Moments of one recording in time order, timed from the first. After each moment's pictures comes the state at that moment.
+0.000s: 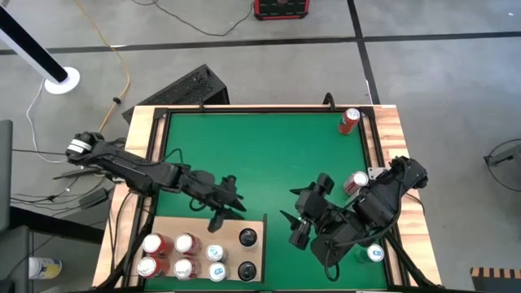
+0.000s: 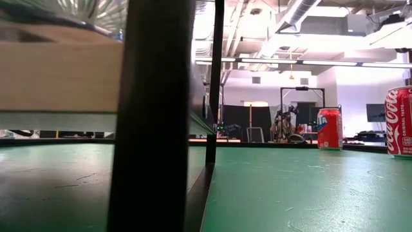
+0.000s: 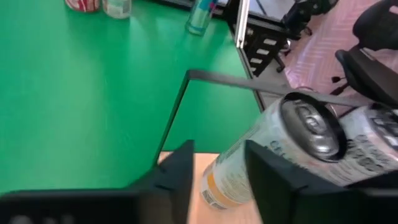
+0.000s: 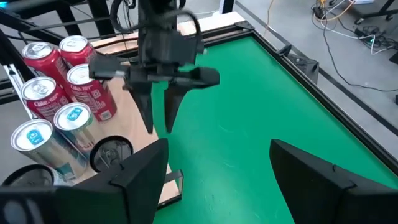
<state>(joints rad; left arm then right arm) -0.26 1.30 0.86 0.03 0.10 -0.36 0.65 1.89 2.29 -1.41 0.89 0.84</state>
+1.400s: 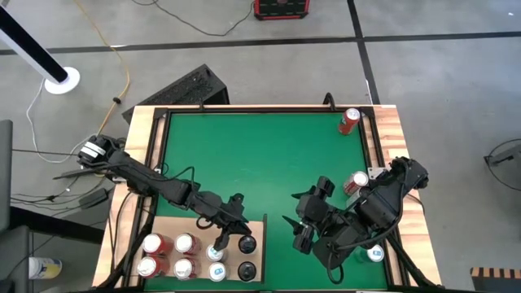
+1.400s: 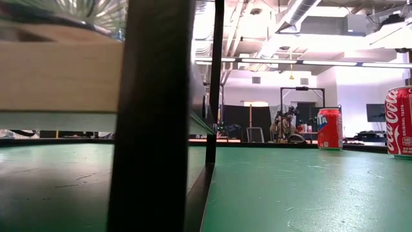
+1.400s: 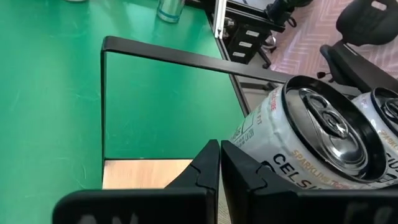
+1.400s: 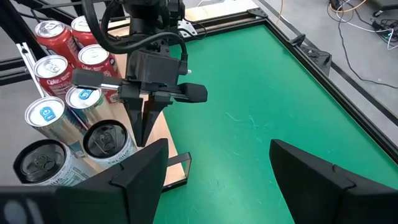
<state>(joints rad) -0.38 1.48 0.86 0.23 0.05 -0.41 0.67 1.89 2.29 -1.43 0.83 0.83</state>
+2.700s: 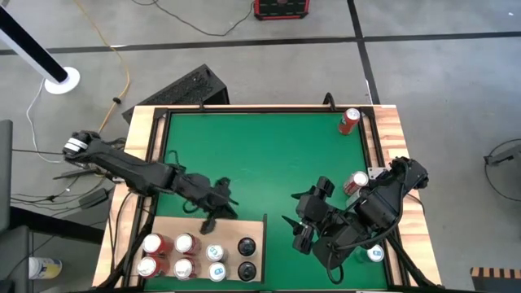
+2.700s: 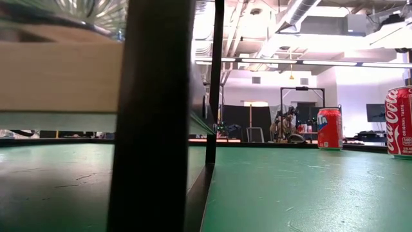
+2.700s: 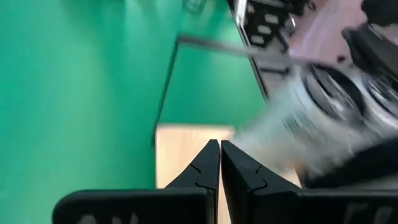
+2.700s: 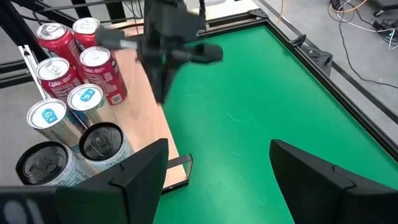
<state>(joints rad) -0.30 1.24 0.86 -0.11 0.09 -0.35 0.67 1.89 2.29 -1.42 0.83 0.83</state>
